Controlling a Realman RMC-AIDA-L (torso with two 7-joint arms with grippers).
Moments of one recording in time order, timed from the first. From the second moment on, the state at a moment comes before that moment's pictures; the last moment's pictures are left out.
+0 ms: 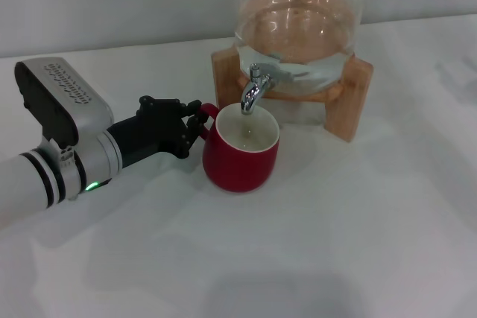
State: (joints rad) left arm -0.87 -2.10 0.41 0.00 -1.20 -0.93 2.51; right arm 0.18 2.01 2.31 0.87 -1.17 1.04 -1.76
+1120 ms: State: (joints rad) left arm -0.88 -2.10 0.41 0.00 -1.21 -0.89 2.56; right arm 0.18 2.01 2.31 0.87 -1.17 1.05 -1.77
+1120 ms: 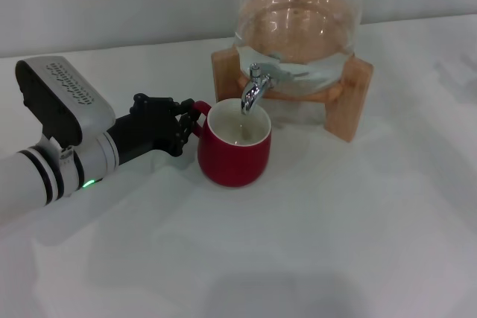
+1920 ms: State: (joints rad) left arm -0.88 -2.10 0.41 0.00 -1.21 -0.90 2.56; right arm 0.18 2.01 2.31 0.87 -1.17 1.05 -1.77
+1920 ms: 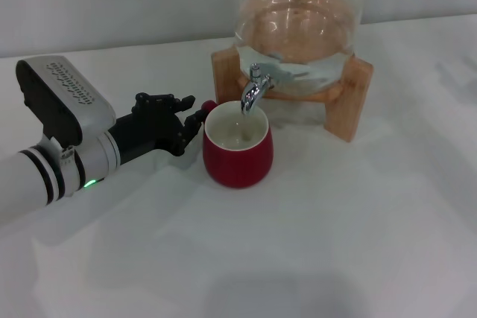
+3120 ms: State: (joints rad) left arm -0.75 -2.09 0.40 0.05 -1.25 -1.11 2.53; right arm 0.17 2.00 2.32 0.87 -1.16 1.05 -1.76
